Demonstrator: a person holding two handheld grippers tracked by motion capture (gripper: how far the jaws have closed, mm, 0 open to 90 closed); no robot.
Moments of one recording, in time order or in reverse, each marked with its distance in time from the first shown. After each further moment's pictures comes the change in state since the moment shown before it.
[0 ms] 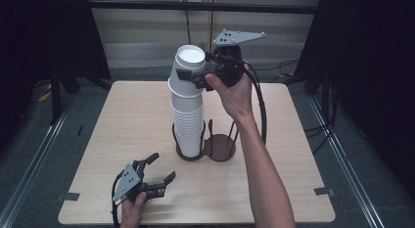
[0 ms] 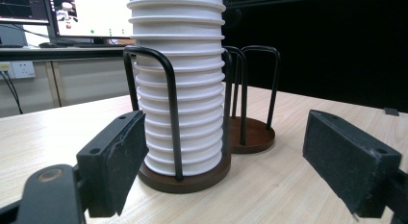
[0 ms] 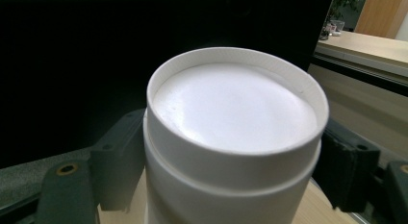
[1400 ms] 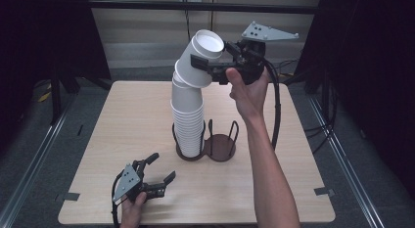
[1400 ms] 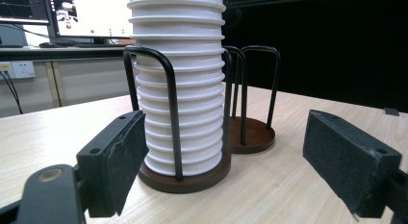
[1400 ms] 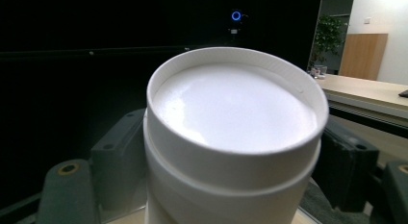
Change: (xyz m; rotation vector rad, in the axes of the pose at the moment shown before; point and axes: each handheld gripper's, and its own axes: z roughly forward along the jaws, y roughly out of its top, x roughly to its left) left arm 0.000 0.000 0.000 0.000 0.001 0.000; right arm 0.002 0.011 -0.042 -0.197 -0.022 0.031
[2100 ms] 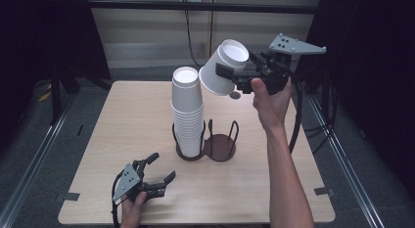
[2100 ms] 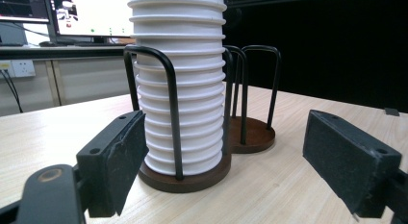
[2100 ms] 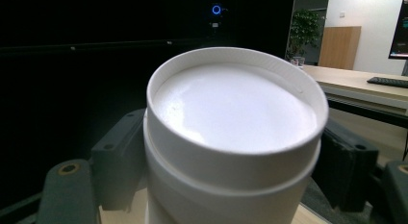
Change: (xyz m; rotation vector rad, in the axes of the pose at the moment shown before) left arm 0.000 0.000 0.001 0.002 0.002 -0.019; right arm -0.011 -0.015 -0.048 0.018 -0.070 0.014
